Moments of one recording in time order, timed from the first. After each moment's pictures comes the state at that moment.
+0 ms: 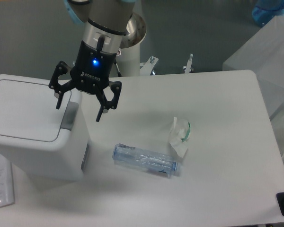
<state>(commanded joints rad) 2.34 -1.61 -1.66 -1.00 1.02 0.32</state>
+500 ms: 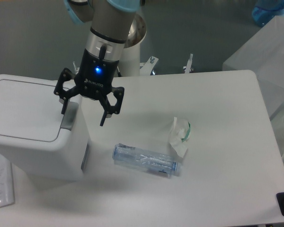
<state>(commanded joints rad) 2.34 -1.63 -1.66 -0.94 1.11 0.37</state>
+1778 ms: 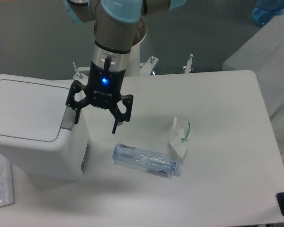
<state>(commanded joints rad) 2.34 -1.66 -1.67 -0.94 1.15 0.39</state>
